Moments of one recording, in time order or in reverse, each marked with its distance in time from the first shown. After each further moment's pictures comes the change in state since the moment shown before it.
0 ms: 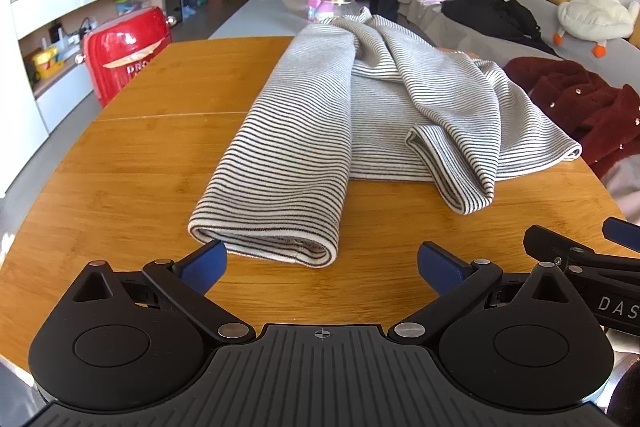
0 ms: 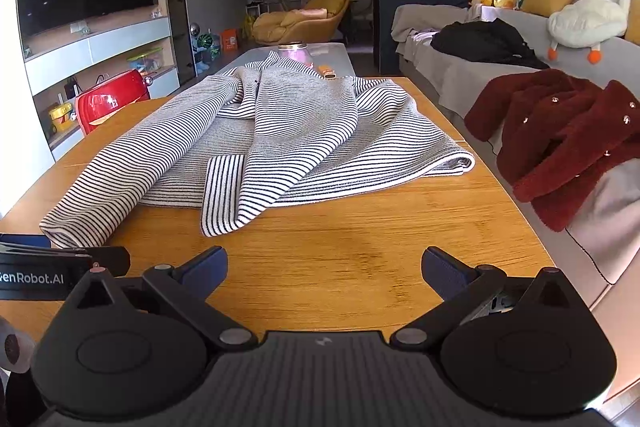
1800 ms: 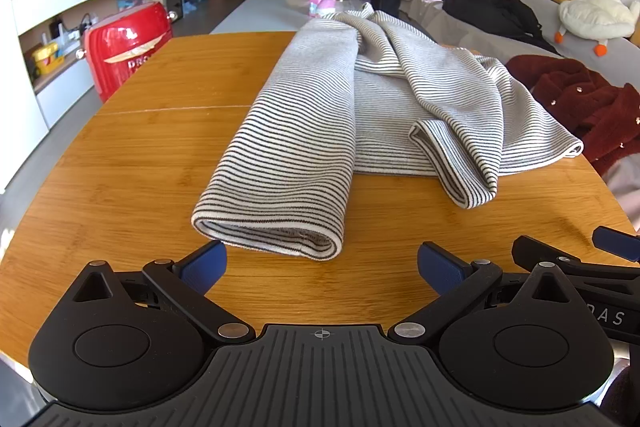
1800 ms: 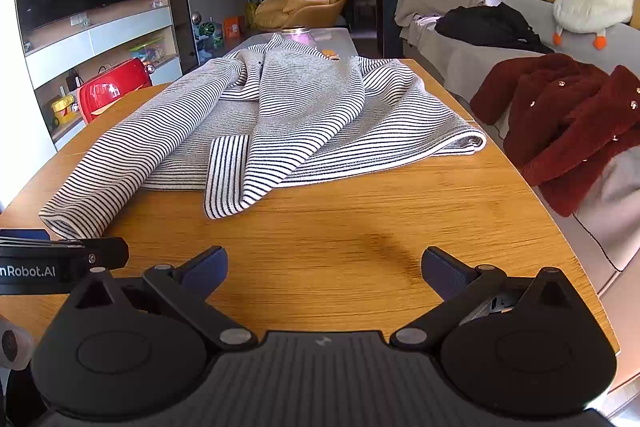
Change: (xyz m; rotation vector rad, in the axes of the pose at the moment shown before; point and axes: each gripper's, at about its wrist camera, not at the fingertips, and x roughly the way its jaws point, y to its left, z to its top) left arm 0.000 0.003 -0.004 -0.006 0.012 -0.002; right arm 0.008 0.003 -0.005 0.015 0.045 0.016
